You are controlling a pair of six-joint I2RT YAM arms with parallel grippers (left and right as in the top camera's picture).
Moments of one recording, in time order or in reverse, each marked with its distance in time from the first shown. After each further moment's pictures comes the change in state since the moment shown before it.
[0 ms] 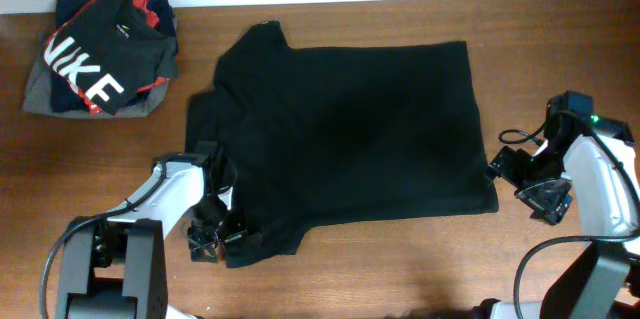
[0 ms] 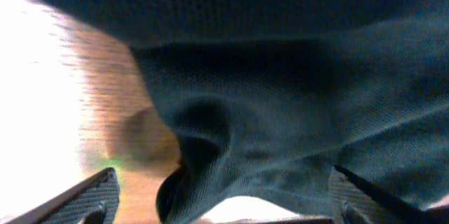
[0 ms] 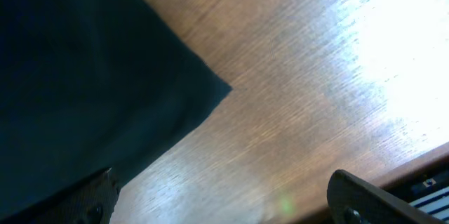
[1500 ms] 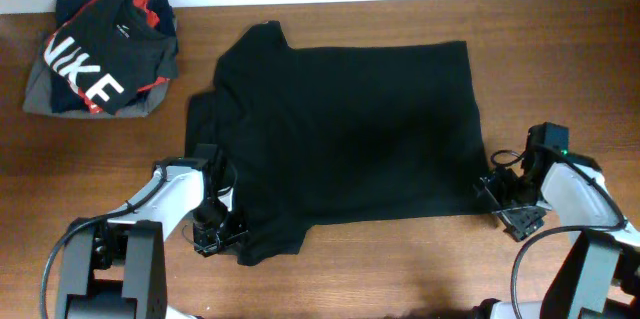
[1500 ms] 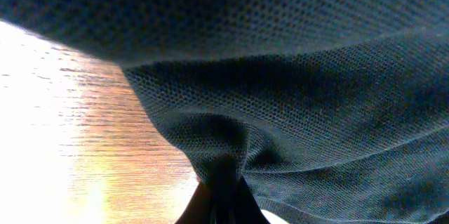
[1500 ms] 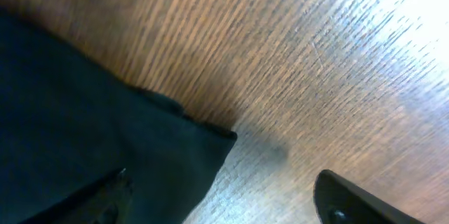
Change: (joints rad) left arm 0.000 -0.006 -0.028 0.051 0.021 -0.015; right arm 0.000 0.000 -0.299 0.366 -0.040 0.288
